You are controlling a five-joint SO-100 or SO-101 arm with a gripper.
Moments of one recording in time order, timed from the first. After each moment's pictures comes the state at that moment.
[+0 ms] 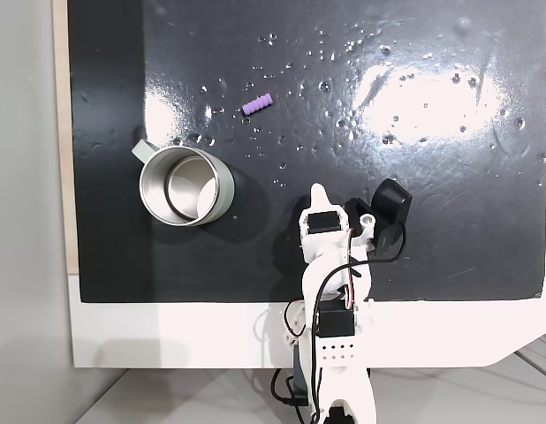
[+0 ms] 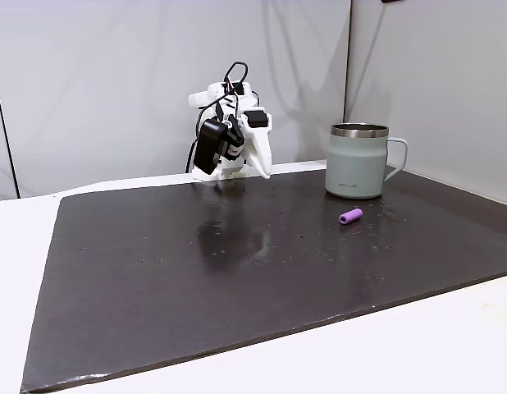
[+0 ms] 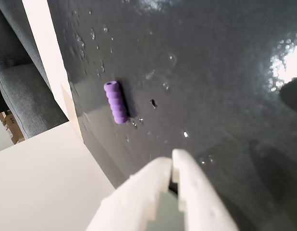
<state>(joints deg) -4.8 189.1 177.7 46.1 -3.4</state>
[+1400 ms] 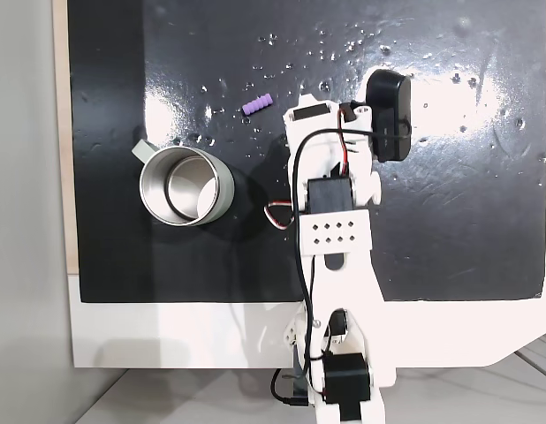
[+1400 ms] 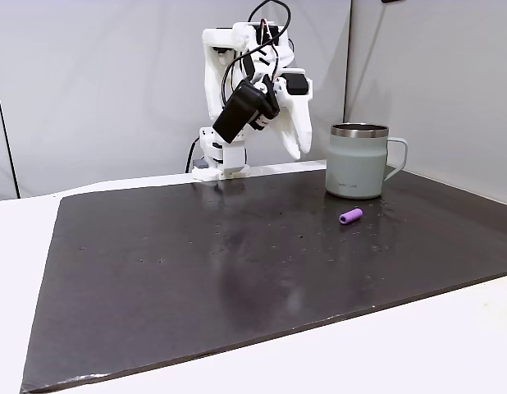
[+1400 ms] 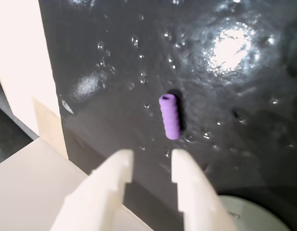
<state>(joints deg) -8.3 106.3 106.3 52.5 -6.1</state>
